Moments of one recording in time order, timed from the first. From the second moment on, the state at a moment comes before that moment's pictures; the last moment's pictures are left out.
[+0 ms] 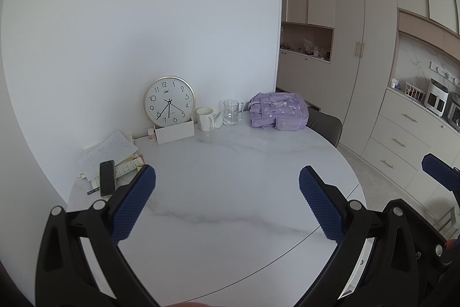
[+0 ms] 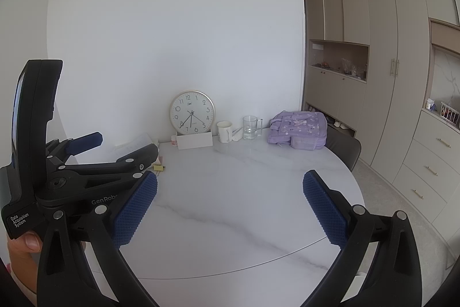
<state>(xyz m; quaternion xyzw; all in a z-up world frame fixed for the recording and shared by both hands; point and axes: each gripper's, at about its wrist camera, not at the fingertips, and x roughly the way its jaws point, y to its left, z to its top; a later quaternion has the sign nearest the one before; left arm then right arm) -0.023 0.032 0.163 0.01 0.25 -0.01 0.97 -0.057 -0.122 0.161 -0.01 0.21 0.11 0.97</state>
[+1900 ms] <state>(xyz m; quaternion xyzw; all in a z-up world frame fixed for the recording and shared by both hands) -0.018 0.032 0.160 0.01 0.26 -0.02 0.96 -0.060 -0.121 0.159 -0.01 0.22 0.11 0.97</state>
